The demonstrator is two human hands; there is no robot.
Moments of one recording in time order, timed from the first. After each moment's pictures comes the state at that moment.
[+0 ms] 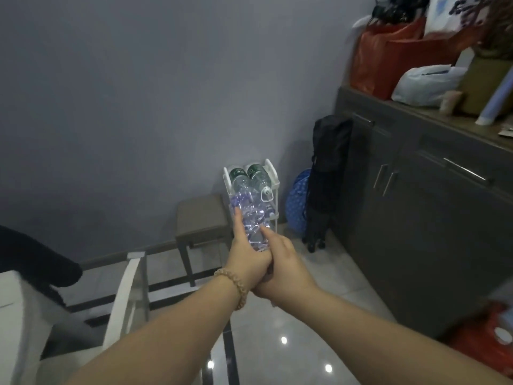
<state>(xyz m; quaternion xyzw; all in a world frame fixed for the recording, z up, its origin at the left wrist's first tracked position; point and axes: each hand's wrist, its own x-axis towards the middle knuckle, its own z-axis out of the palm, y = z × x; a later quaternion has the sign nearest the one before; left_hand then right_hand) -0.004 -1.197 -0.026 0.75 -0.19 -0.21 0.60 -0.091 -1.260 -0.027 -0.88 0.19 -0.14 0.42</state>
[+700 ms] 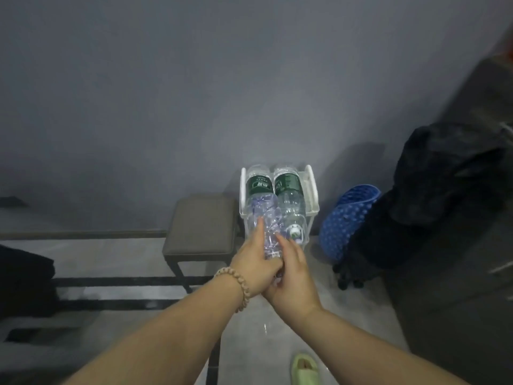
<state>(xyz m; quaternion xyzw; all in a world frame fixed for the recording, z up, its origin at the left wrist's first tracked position) 0.311 -1.438 -0.113 0.84 -0.17 -0.26 0.44 0.232 -1.519 -0.130 -0.86 0.19 -0.05 0.48</state>
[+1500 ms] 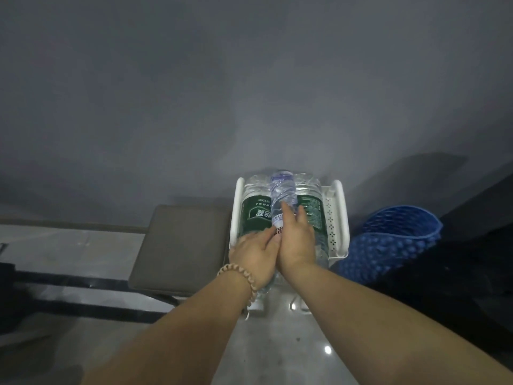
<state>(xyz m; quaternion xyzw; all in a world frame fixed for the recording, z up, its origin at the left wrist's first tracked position) 0.522 -1.549 -0.237 0.92 -0.11 -0.20 0.32 0.515 -1.647 -0.252 -0.91 0.26 0.02 0.31</state>
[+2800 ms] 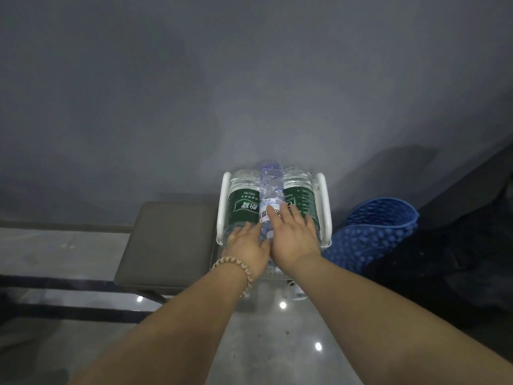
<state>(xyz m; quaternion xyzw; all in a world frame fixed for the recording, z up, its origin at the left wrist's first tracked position) 0.511 -1.560 -0.248 0.93 -0.15 -0.24 0.23 0.484 -1.674 -0.247 -0.98 0.12 0.10 0.14</state>
